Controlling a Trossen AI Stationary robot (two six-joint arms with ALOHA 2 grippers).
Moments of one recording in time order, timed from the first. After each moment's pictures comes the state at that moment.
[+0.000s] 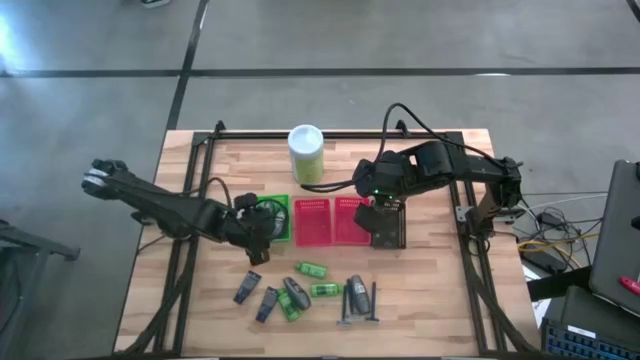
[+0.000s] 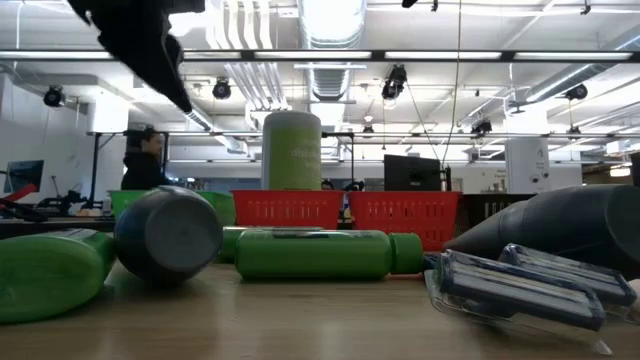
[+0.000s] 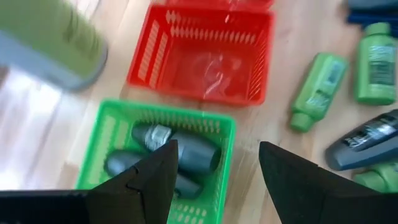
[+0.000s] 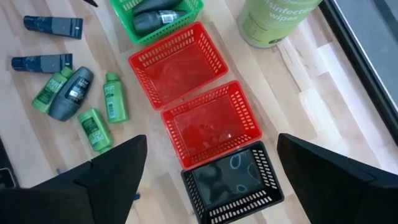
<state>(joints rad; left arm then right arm) -0.34 1.22 0.98 -0.79 -0.42 -0.46 0.12 1.79 2.20 -1.57 0.23 0.54</state>
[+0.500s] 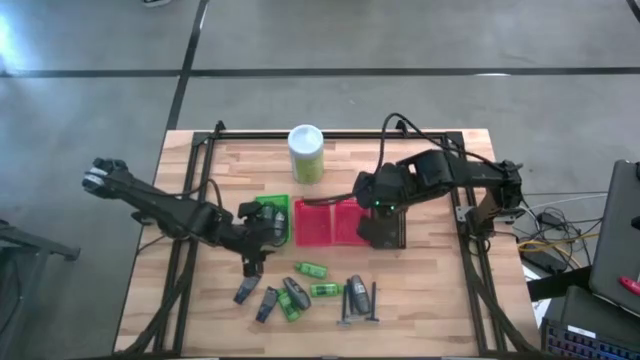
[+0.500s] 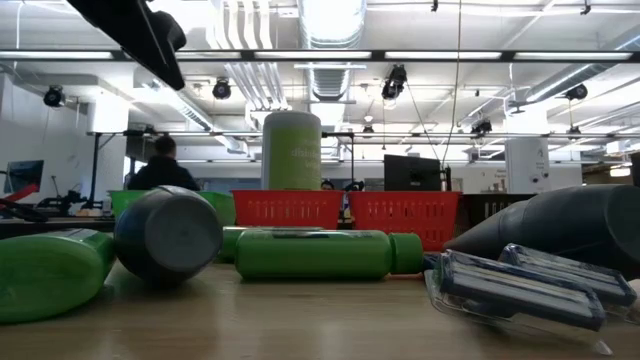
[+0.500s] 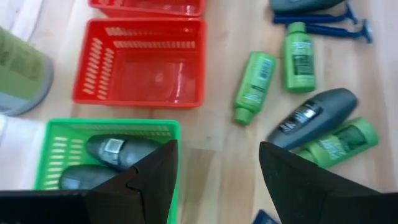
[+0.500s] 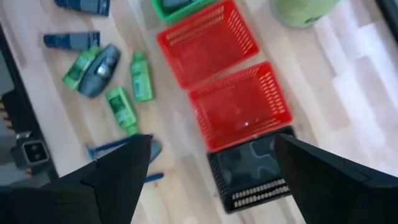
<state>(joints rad) -0.41 1.22 1.03 -0.78 -0.30 -0.42 0.18 1.79 2.17 -1.57 0.14 0.59</state>
